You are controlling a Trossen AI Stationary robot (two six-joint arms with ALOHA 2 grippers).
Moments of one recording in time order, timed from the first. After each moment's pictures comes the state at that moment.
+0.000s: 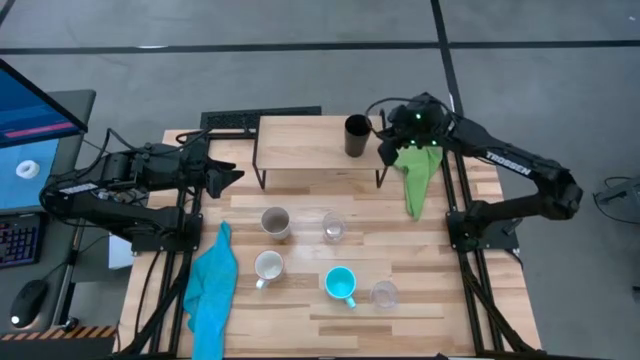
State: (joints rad) left arm 0.04 0.75 1.12 -0.81 -0.31 -0.80; right arm -0.63 1.21 1.08 -0.52 -0.08 -0.01
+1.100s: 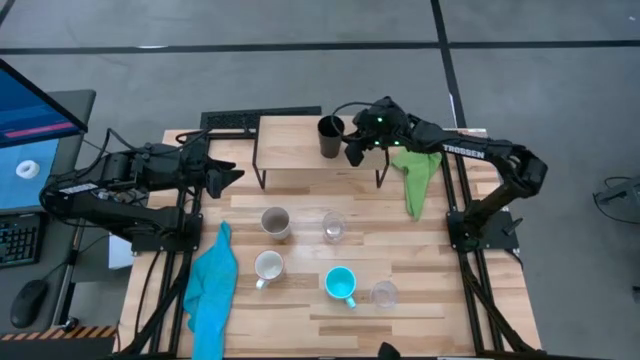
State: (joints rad) left arm 0.04 0.75 1.12 -0.81 -0.32 -0.79; right arm -0.55 1.54 1.13 -0.20 -0.17 0.08
